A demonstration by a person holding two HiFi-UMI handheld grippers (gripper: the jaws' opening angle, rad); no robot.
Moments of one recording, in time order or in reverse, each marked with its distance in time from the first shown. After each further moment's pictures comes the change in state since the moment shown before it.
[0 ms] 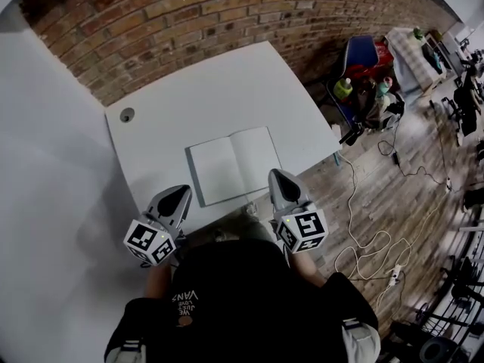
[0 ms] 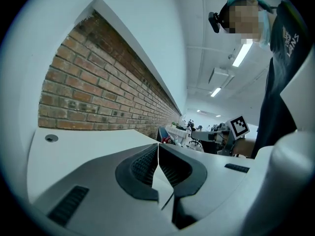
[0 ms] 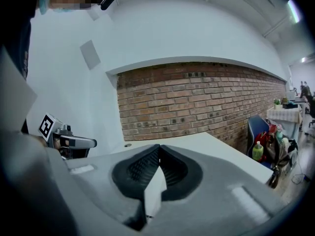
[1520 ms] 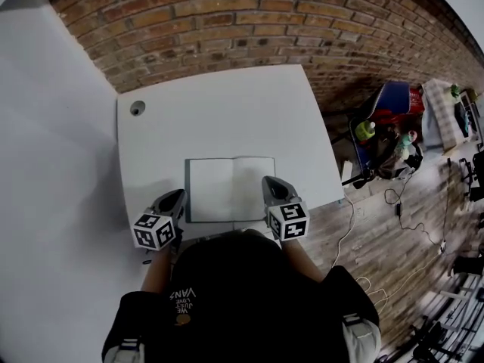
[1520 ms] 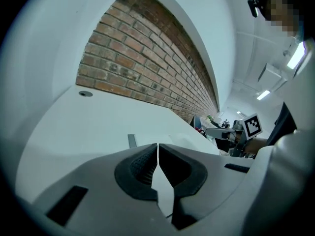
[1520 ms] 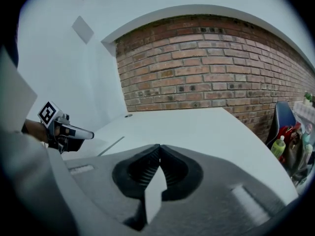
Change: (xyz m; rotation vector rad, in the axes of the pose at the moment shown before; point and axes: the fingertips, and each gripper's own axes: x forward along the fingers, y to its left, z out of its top) left arm 0.059 0.076 -0.092 -0.344 0.186 0.394; right arm 0.124 -0.076 -0.082 -0.081 0.332 0.224
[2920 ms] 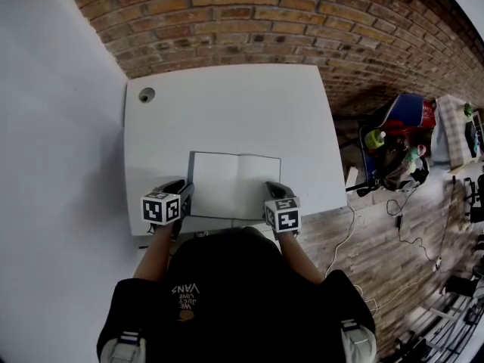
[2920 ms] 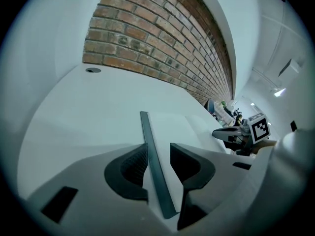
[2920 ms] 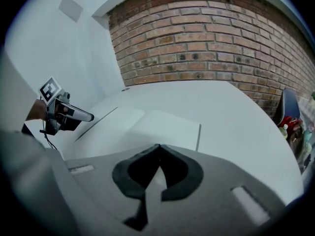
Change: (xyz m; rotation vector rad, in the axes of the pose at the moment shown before) left arm 0.032 0.028 -0.038 -0.086 0.254 0.122; right arm 0.035 -0.014 -0.080 -0.017 0.291 0.033
